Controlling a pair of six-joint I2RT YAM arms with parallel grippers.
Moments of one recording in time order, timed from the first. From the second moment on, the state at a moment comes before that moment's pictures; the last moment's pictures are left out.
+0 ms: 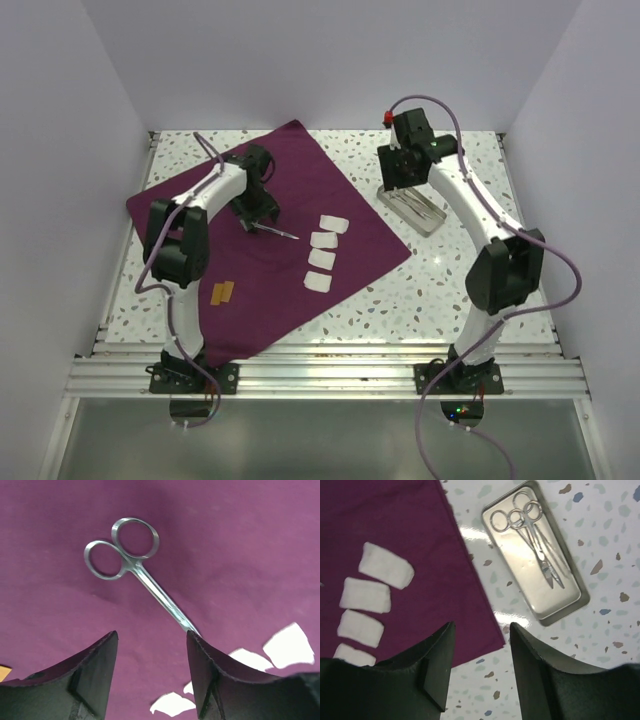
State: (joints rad) left arm -0.29 2.05 1.63 -0.95 -0.07 -0.95; right arm 0.32 1.87 1.80 -0.90 0.15 0.09
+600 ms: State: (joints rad) left arm -0.32 2.18 1.75 -1.03 -0.18 -1.02; right arm 0.37 1.65 1.47 -0.86 0.02 0.14
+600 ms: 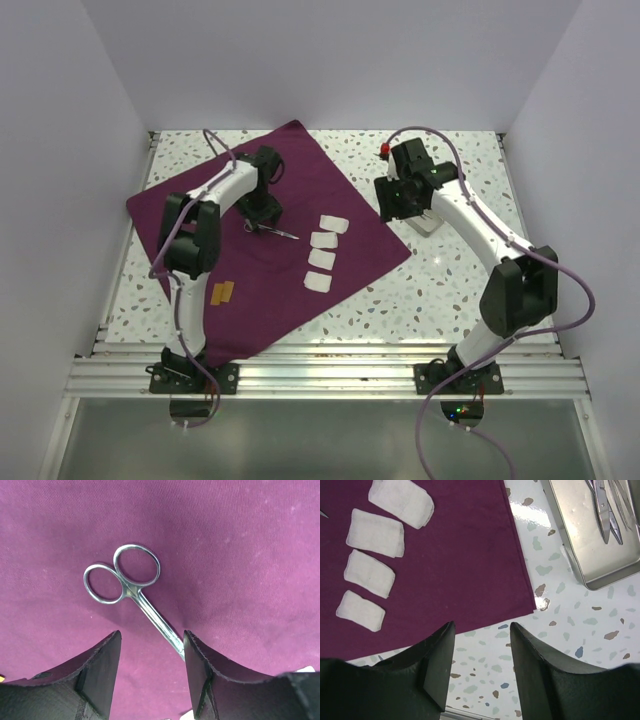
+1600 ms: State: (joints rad) left arm -0.32 2.26 1.83 -1.05 -0.19 -1.02; right arm 0.38 1.63 1.45 -0.84 0.01 0.14
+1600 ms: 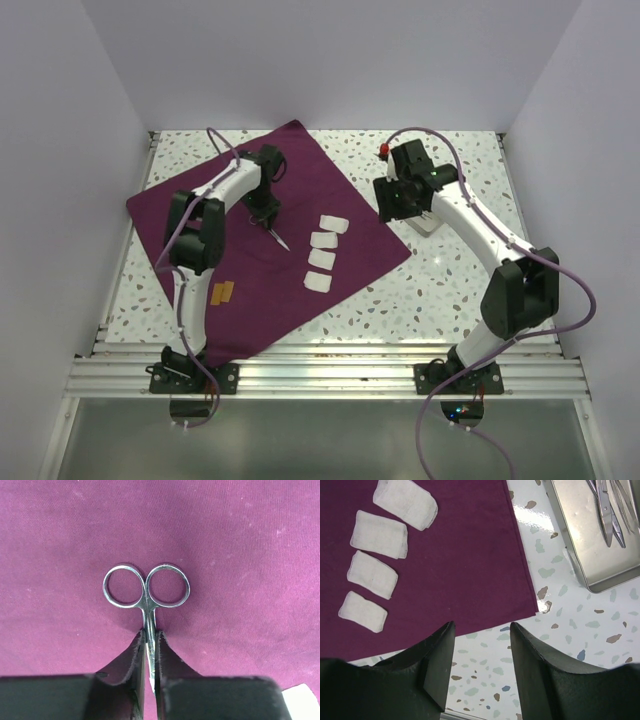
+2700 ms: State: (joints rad) left arm -0.31 2.00 1.50 -0.81 -0.06 -0.89; right arm 0.60 2.03 1.52 -0.31 -0.59 0.48
